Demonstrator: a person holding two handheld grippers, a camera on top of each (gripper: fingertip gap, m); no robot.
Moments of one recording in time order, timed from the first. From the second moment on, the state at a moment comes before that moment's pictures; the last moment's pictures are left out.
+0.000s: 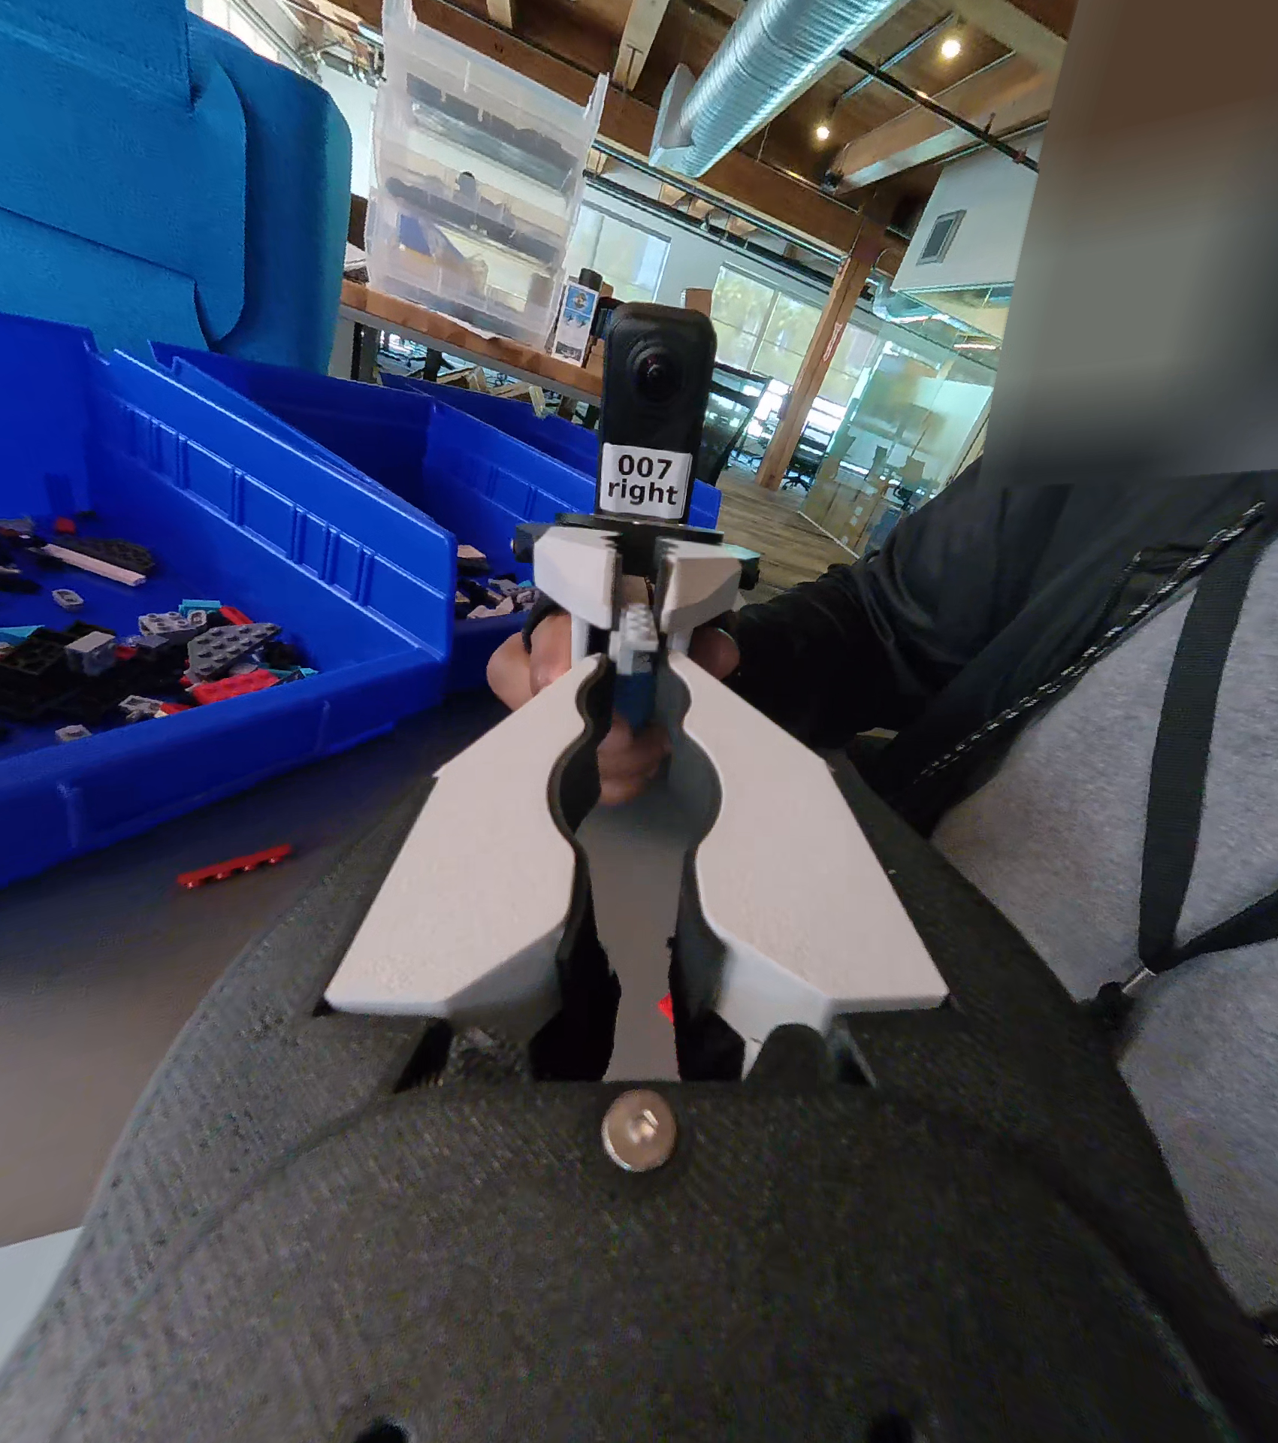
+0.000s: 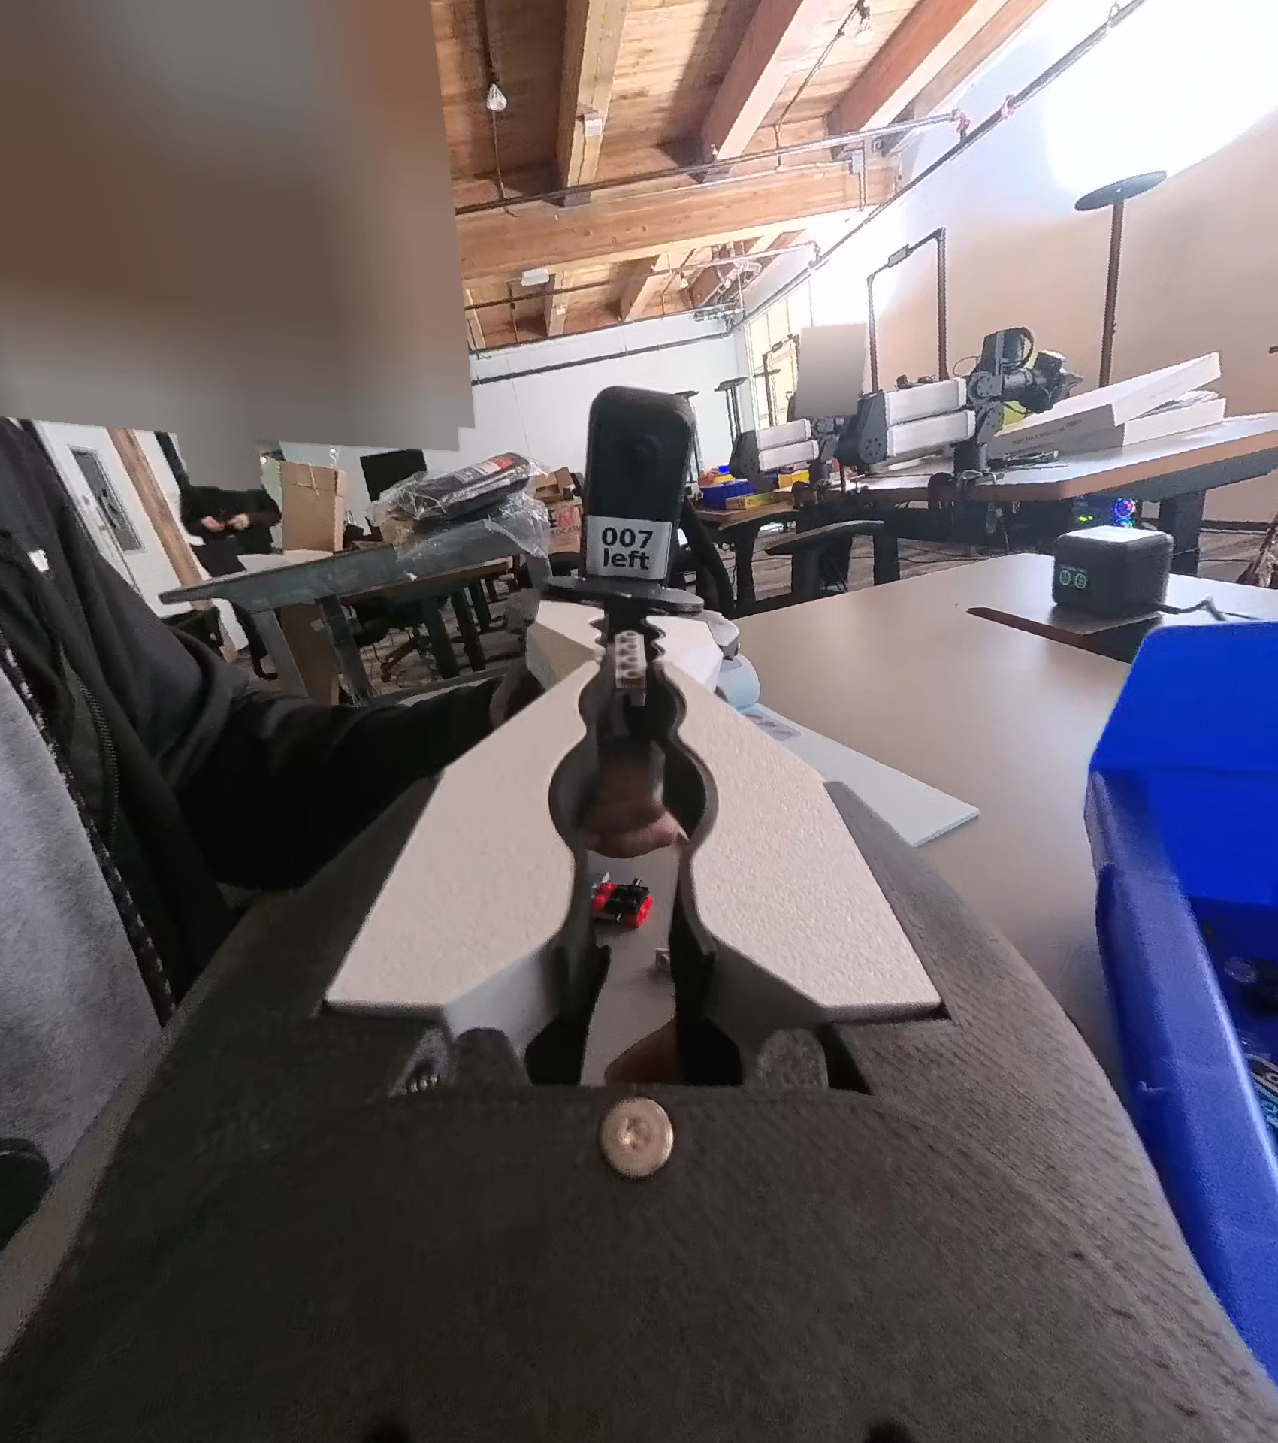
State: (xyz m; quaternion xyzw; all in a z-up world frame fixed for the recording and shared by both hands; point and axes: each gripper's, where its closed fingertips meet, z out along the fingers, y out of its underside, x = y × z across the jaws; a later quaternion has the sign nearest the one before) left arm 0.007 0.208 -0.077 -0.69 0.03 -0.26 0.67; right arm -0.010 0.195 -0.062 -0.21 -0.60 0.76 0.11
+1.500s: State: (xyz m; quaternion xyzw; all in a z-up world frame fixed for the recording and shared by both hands) left arm 0.012 0.210 -0.090 -0.73 0.07 -0.19 0.65; right arm -0.001 0.192 -0.069 -0.18 -0.65 0.73 0.12
